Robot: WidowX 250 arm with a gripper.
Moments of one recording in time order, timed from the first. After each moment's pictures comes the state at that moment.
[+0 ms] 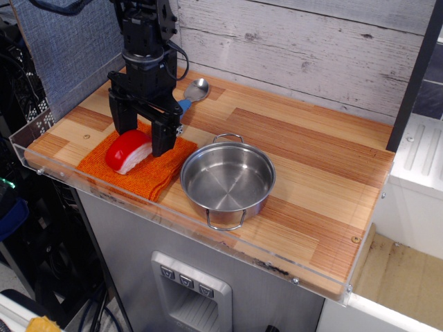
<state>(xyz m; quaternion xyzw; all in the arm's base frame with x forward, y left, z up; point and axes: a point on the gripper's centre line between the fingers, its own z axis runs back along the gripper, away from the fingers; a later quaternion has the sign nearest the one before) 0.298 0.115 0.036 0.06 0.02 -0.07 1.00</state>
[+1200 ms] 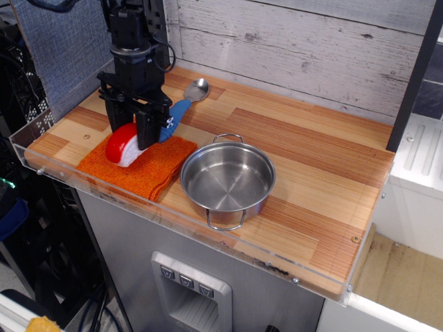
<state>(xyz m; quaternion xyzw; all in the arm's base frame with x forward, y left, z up) 0.297 0.125 0.037 0.01 0.05 -0.05 1.00</state>
